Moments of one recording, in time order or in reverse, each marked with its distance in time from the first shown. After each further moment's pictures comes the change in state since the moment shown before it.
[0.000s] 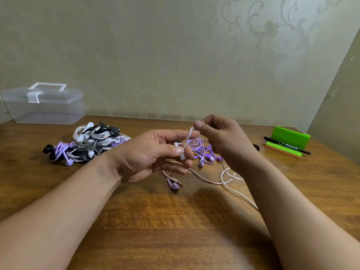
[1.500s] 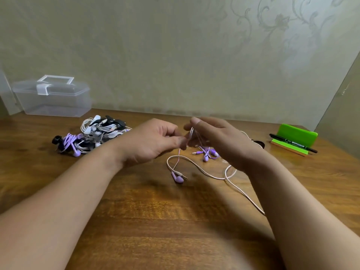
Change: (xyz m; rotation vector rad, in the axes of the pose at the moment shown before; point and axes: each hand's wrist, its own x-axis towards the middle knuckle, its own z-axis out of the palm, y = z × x) left_hand -0.004 0.014 -0.008 0.665 0.177 0.029; right_hand -0.014 -0.019 0.007 -0.121 -0.287 0.071
